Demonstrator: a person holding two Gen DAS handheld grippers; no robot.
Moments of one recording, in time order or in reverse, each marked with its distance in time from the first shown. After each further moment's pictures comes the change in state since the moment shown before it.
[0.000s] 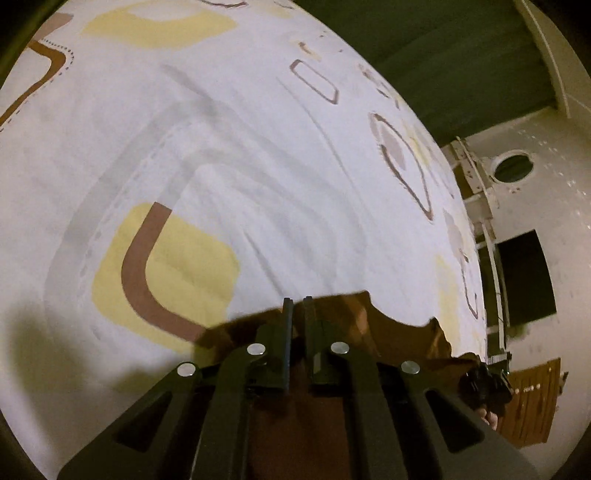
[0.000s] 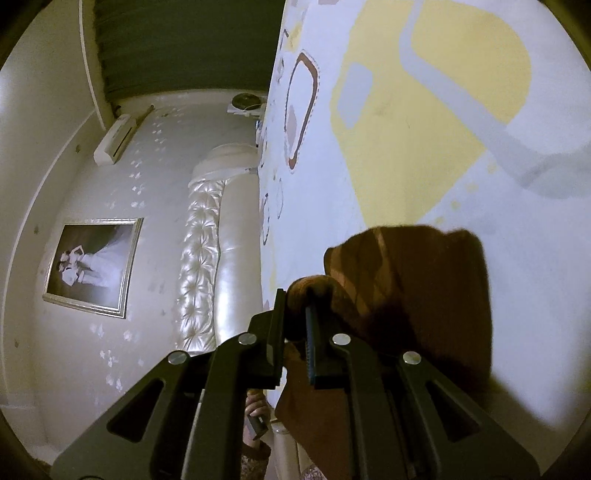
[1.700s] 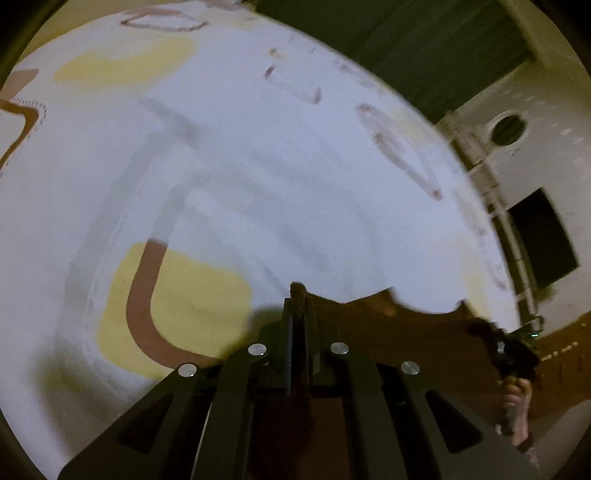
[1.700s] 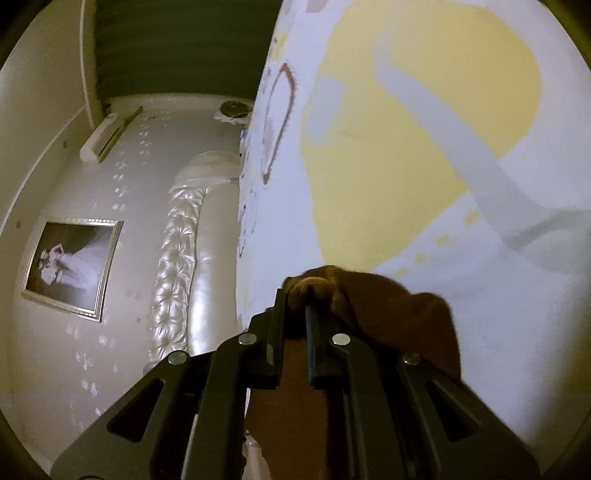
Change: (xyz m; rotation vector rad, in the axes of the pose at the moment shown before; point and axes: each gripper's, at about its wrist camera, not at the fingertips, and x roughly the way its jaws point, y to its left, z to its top) left arm 0.017 -0.003 0.001 0.199 -0.015 0.079; right arm 0.017 -0.025 0.013 -0.039 -0.053 -0.073
